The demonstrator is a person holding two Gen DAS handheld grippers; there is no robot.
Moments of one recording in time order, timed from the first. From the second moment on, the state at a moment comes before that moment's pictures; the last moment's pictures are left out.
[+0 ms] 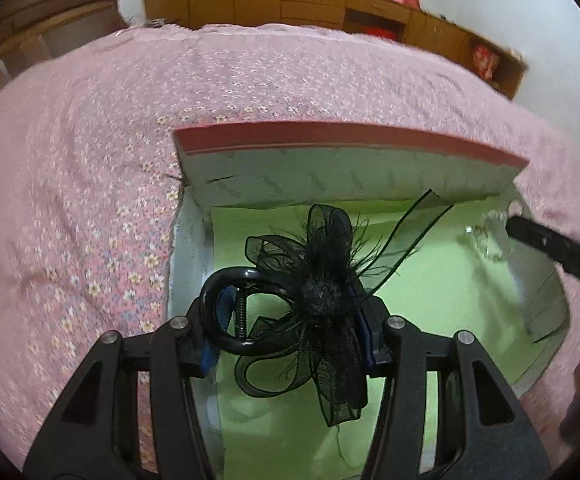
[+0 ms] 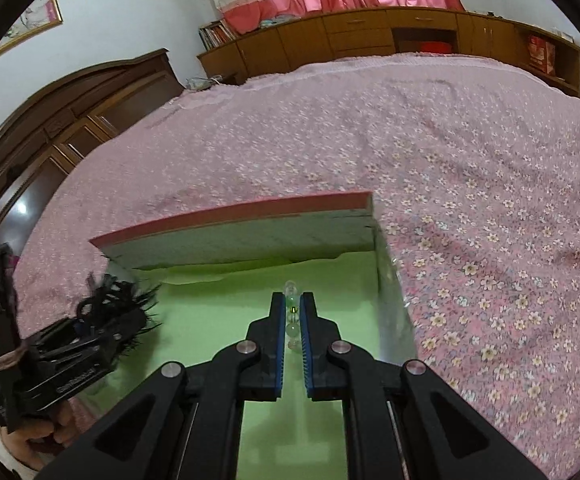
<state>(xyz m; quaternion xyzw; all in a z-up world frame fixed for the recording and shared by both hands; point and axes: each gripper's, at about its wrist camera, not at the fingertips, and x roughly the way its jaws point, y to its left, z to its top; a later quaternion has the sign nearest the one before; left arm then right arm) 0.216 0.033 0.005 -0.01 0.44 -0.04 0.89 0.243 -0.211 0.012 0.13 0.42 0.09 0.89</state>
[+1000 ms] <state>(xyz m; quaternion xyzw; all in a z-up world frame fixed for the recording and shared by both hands) 0.218 0.026 0.015 -0.01 0.44 -0.04 0.90 0.250 -0.223 0.011 0.10 0.40 0.05 0.91</state>
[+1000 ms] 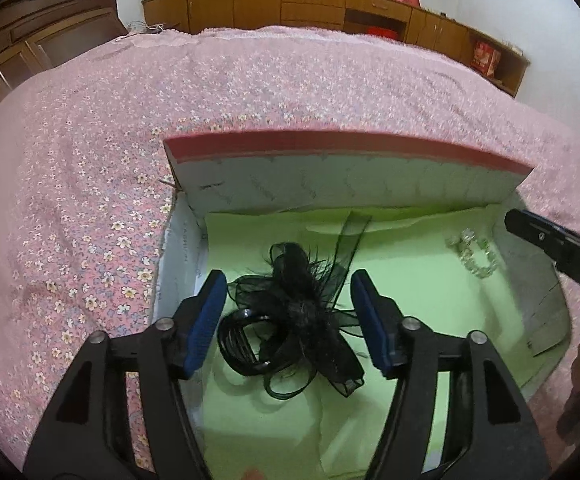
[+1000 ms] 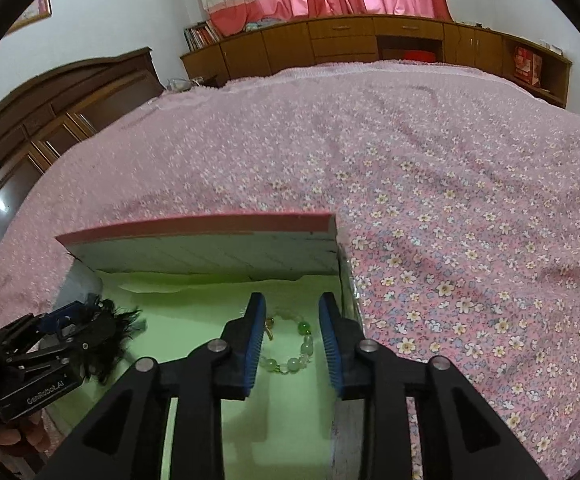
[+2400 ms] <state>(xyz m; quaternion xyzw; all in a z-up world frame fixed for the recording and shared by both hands) 0.105 0.029 0.070 -0.06 0.40 -0.09 0.91 0.105 -0.231 0.072 0.13 0.35 0.08 0.92</state>
